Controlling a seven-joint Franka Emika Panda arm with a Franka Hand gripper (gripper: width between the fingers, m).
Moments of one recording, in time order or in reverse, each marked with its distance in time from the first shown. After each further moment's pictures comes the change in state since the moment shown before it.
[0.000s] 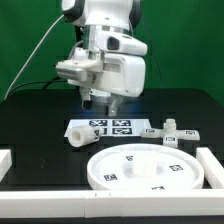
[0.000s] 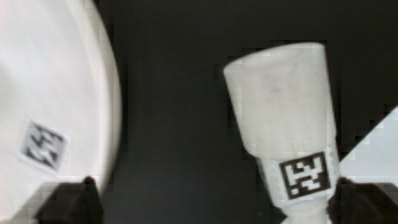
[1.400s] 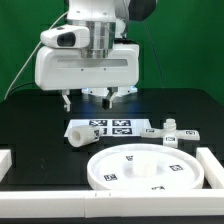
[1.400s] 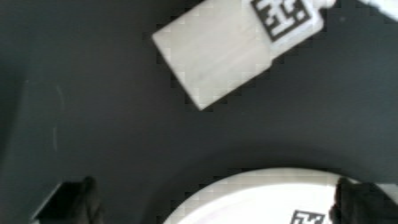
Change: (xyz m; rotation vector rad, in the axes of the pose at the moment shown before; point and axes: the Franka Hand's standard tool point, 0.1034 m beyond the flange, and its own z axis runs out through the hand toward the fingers) arm -0.016 0.017 0.000 0.141 0.015 1.577
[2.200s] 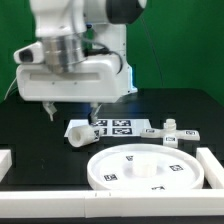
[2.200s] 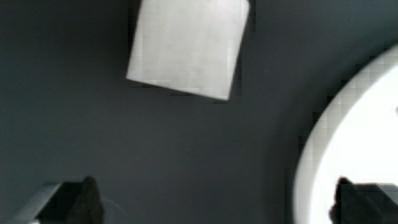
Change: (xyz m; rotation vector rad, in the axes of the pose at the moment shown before) arm -0.003 0.033 0.028 0.180 -0.065 0.828
